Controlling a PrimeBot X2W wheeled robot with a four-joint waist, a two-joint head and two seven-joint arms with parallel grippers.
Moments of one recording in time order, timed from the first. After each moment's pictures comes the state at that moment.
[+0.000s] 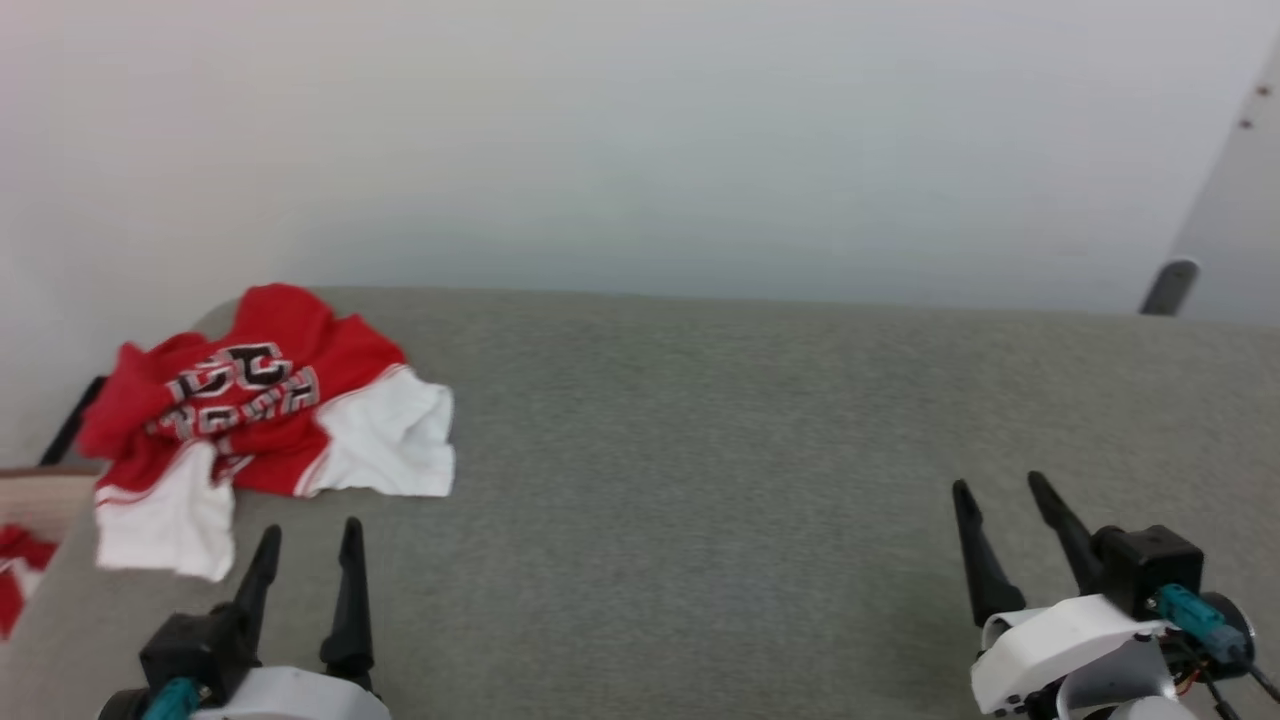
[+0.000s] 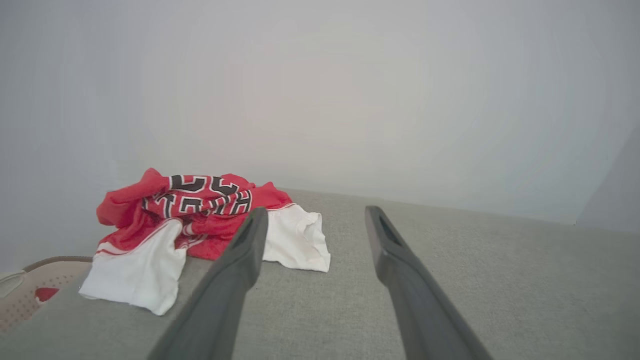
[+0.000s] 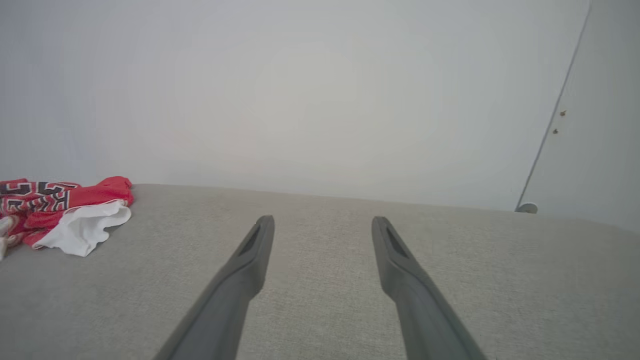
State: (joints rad) left arm 0.01 0.26 -0.08 0.12 -0.37 0.07 -0.22; right arm -0.11 -0.05 0.03 0.20 0.14 0.13 -0.09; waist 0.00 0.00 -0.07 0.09
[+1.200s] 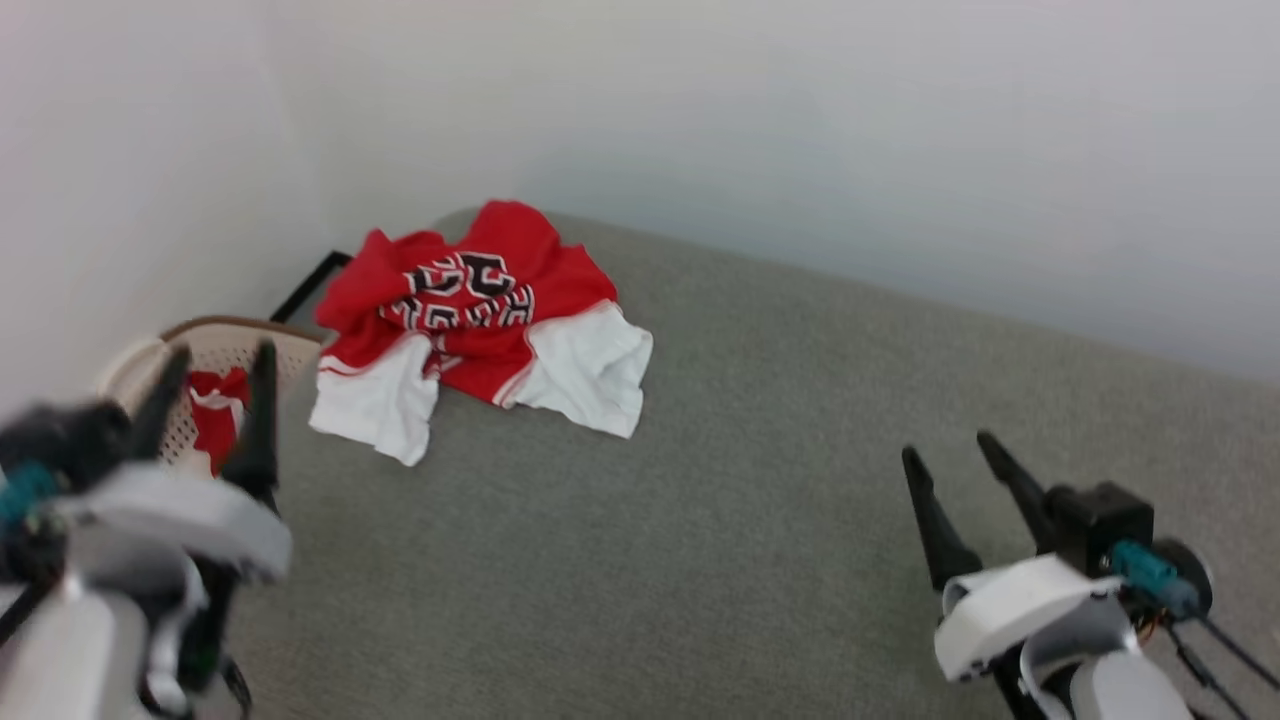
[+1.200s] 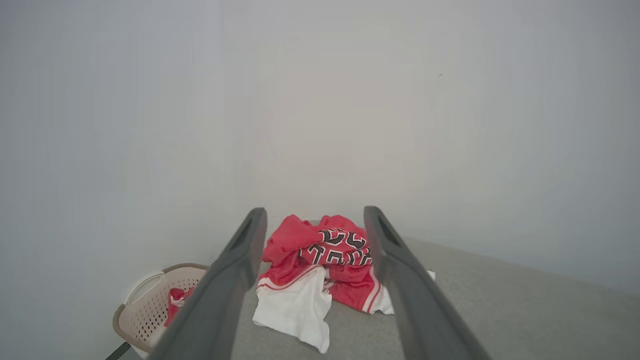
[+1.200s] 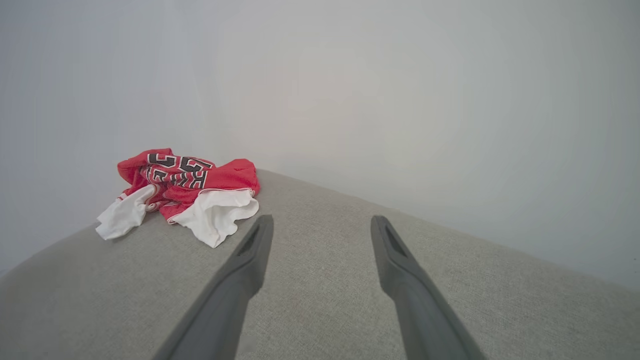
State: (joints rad) left arm -0.22 0.40 -0.03 0.07 -0.50 0.03 0.01; right arm -0.17 -0.05 0.11 0.21 0.14 0.13 -0.07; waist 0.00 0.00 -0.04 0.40
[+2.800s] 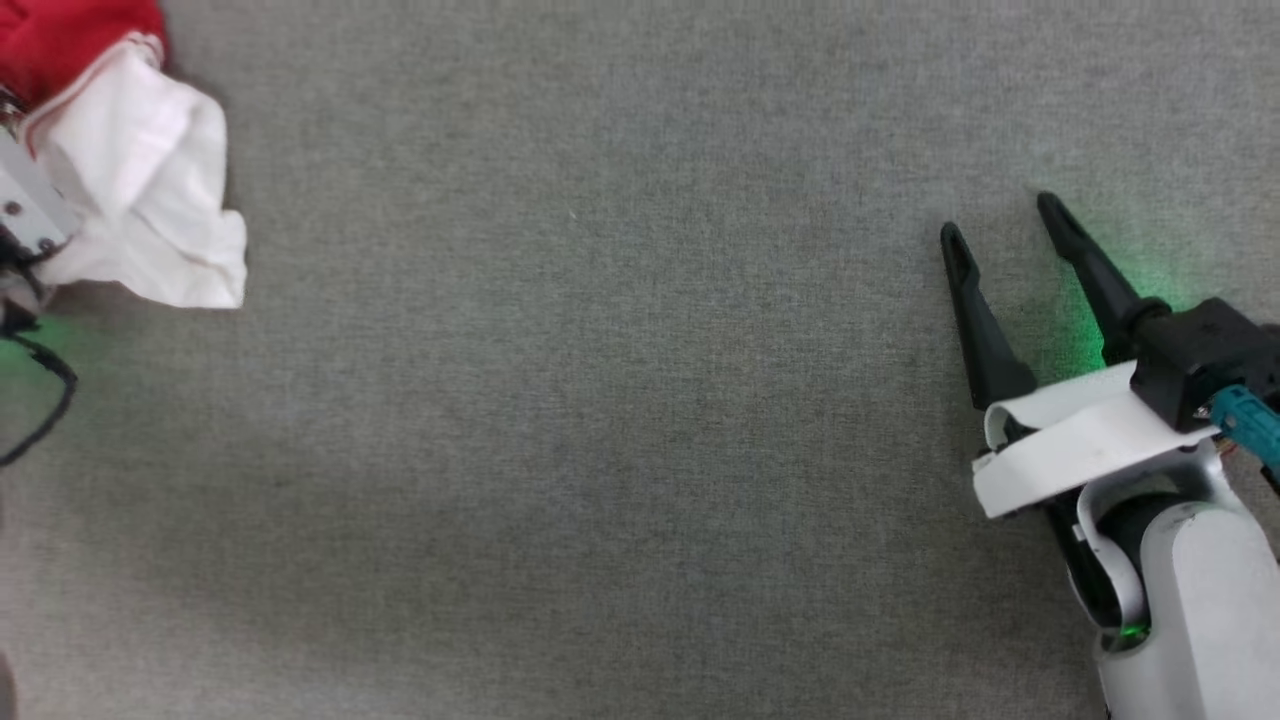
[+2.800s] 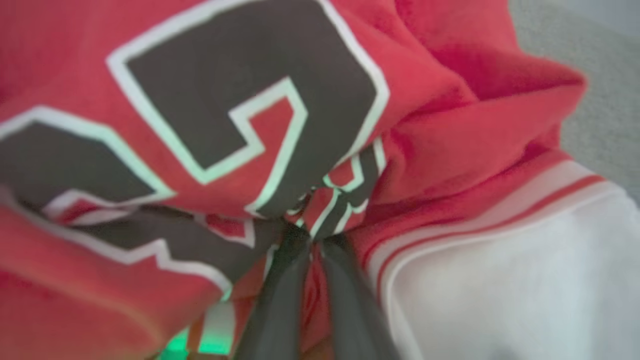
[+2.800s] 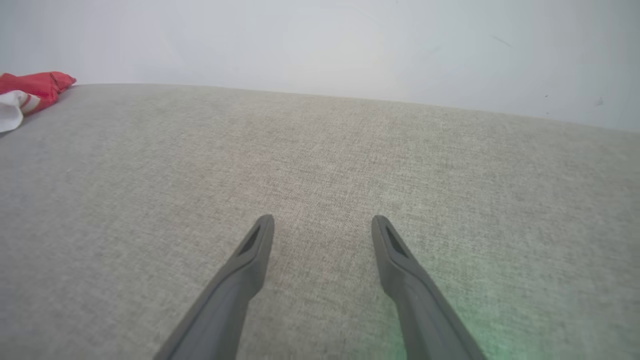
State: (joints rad) left arm -1.12 0.53 -0.13 1.06 -0.66 -0.08 0.37; right arm -0.39 -0.11 0.13 -0.06 0.10 0.13 0.04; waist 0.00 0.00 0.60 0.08
